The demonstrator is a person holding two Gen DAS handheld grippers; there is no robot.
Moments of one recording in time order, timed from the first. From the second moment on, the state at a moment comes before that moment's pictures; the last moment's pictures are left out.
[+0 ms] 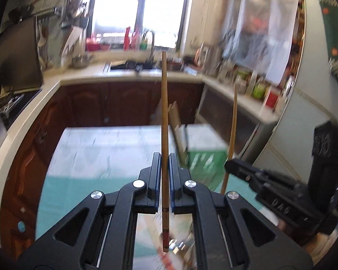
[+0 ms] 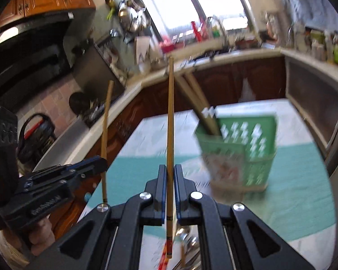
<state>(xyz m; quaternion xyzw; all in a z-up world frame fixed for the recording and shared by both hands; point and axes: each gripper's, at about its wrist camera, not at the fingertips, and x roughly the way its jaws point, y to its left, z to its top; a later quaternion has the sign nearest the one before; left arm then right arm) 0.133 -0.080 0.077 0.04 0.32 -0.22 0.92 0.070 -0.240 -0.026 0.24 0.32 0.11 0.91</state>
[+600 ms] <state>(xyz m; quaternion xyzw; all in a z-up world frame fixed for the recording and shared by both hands) 0.248 -0.168 0.038 -0.02 0.25 -0.22 0.94 0.158 -0.300 -0.013 0.23 0.20 0.03 0.95</state>
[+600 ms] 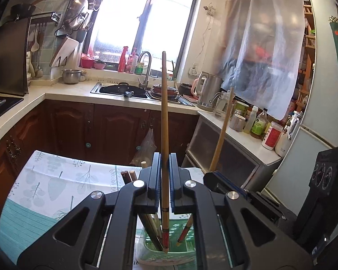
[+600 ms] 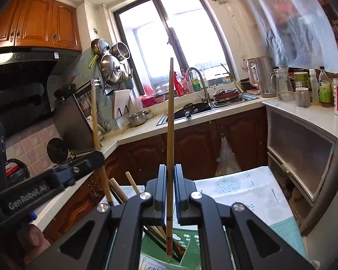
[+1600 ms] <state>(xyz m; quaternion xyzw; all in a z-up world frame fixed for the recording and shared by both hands) 0.193 -0.086 -0.068 0.05 0.44 -0.18 0.88 0.124 -0.254 -0.057 0.15 0.32 0.12 0.93</state>
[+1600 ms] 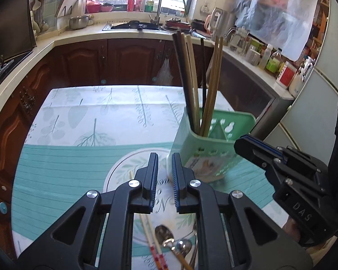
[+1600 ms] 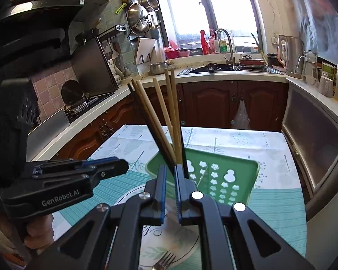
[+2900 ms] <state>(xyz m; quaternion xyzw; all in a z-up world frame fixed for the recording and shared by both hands) 0.179 -0.031 -0.175 0.02 0.67 -0.11 0.74 0.060 -0.208 -0.122 0.29 0.48 0.13 0.82</state>
